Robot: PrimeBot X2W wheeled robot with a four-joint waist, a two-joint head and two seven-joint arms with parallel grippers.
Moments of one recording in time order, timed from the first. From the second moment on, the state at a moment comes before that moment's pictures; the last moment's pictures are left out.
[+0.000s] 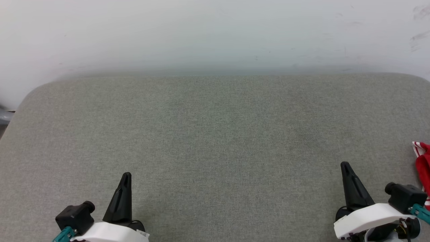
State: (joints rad) left arm 0.06 0.08 -0.02 0.08 -0.43 -0.12 -0.21; right arm -0.03 -0.05 -0.03 0.20 0.36 0.13 -0.15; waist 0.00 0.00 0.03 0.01
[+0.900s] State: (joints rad) left arm 0.01 0.08 0.01 0.14 -0.84 -0.12 -0.12; right arm -0.05 -0.05 -0.06 0.21 0.78 0.13 -0.06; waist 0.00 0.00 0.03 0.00
